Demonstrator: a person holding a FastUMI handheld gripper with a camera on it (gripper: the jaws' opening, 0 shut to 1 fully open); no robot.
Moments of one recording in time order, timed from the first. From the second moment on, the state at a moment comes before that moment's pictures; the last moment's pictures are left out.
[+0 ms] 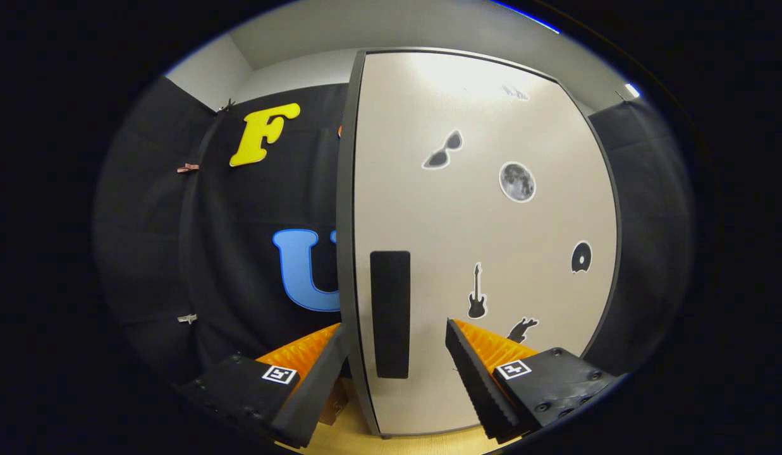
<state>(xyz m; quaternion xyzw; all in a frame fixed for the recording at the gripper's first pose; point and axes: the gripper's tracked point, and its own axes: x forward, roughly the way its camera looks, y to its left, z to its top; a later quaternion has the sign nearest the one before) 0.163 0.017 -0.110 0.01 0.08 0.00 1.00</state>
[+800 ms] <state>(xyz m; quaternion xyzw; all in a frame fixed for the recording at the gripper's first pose) 0.179 0.020 -0.120 -0.01 0.08 -0.01 1.00</state>
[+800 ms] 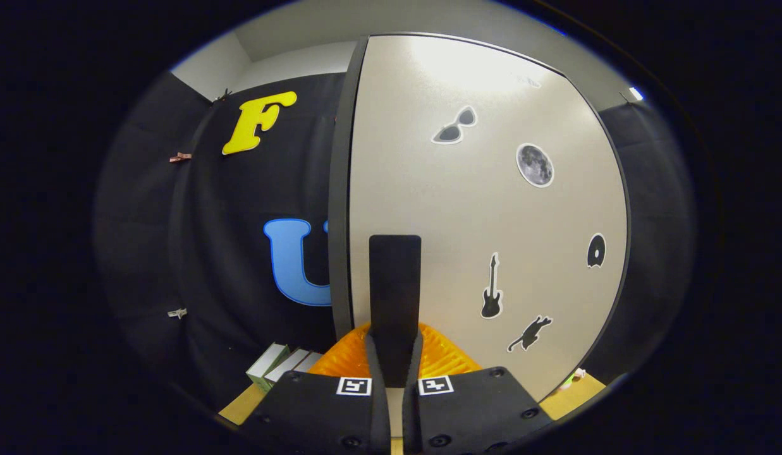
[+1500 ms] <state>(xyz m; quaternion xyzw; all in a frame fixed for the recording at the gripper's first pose) 0.122 0.012 -0.099 0.01 0.09 -0.02 1.00</state>
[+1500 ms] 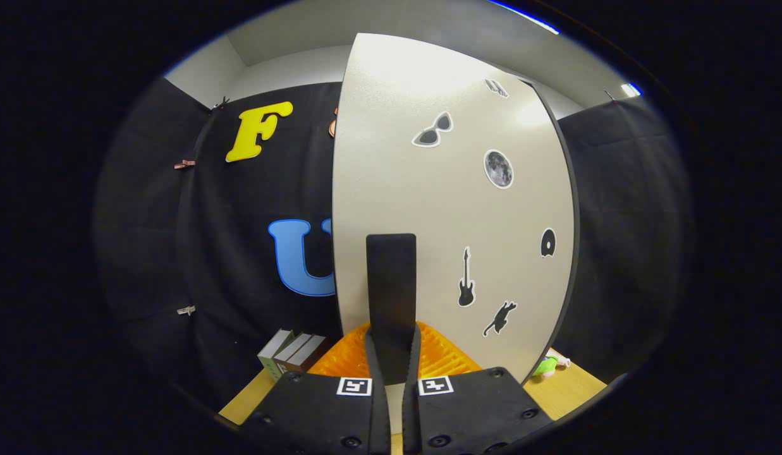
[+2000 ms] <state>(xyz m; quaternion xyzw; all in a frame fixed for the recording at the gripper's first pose) 0.087 -0.005 -0.091 0.01 0.09 0.03 1.00</state>
